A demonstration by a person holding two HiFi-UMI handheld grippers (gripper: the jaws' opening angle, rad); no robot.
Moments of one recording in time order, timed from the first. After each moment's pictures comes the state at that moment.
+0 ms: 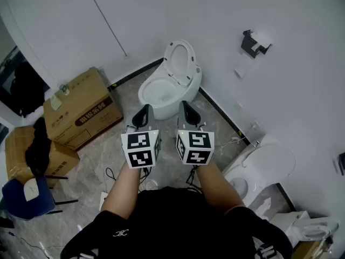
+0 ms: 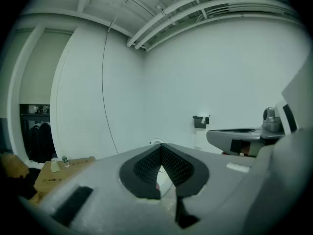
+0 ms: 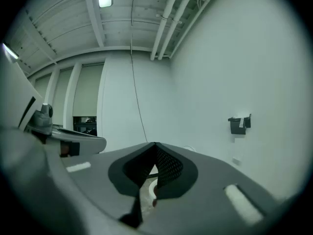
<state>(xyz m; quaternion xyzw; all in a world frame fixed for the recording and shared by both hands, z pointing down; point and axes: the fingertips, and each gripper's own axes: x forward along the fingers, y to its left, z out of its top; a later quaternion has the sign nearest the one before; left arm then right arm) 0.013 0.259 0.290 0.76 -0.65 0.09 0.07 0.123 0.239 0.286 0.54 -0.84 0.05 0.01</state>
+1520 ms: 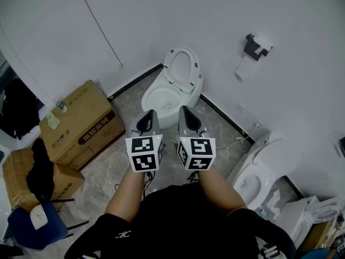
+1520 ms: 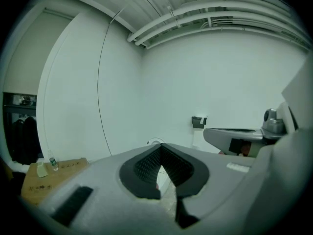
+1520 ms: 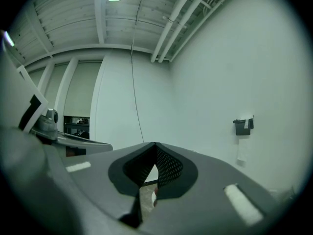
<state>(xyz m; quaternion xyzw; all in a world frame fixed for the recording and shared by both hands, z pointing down) -0.100 0.216 0.304 0.80 -0.59 0.07 0.08 -0.002 0.214 0.288 0.58 -0.82 0.03 -0.01</state>
